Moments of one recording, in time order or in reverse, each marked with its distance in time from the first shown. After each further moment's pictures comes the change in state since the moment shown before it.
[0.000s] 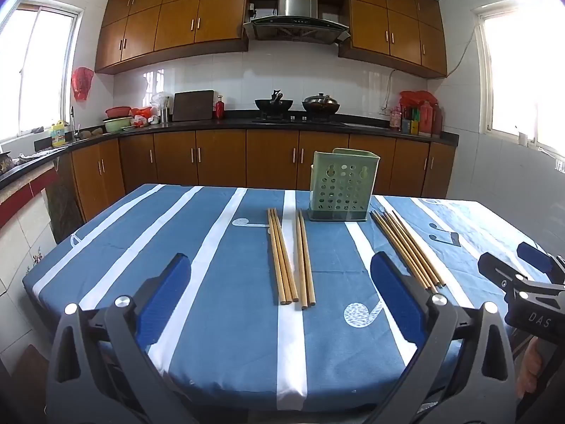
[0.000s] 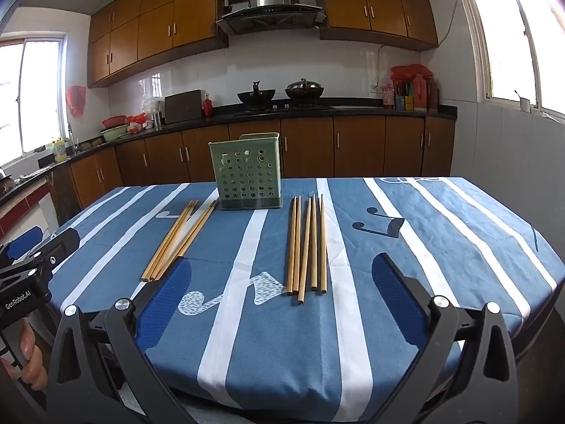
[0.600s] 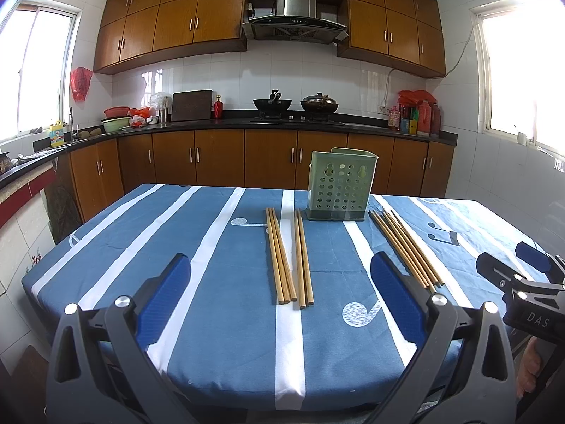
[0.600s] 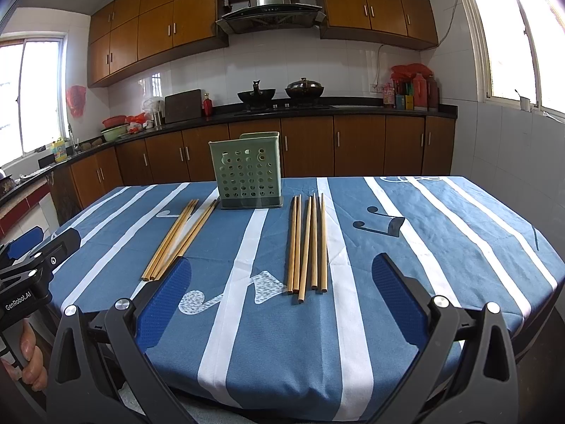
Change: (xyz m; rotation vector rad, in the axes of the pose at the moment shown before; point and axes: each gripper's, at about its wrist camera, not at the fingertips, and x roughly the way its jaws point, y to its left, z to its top) left arm 0.000 0.000 0.000 0.001 0.002 0.000; right arm 0.000 -0.002 -0.002 0.003 0.001 0.000
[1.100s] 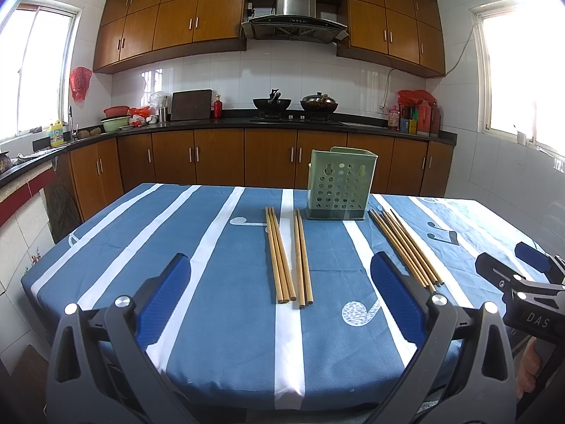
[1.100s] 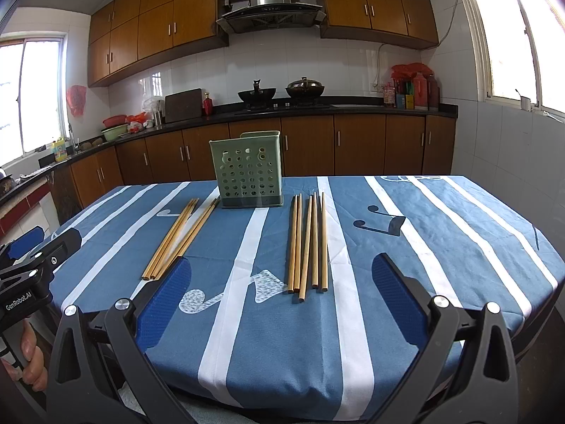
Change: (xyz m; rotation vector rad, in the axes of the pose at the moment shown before) left arm -0.001 0.000 0.000 0.000 0.001 -0.001; right arm 0.002 -0.003 -0.001 0.003 0.004 0.001
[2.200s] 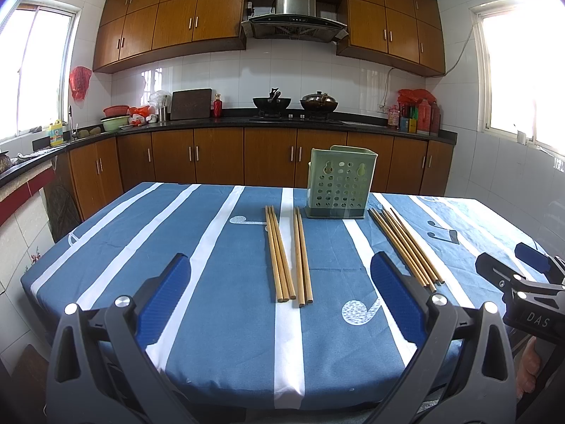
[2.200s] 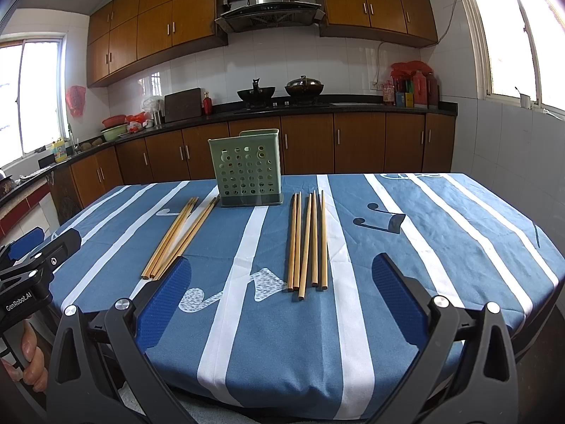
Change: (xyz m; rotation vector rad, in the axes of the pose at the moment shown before) left arm 0.002 0.000 0.000 0.000 0.002 0.000; right arm 0.002 -0.003 -0.003 0.003 0.003 0.000
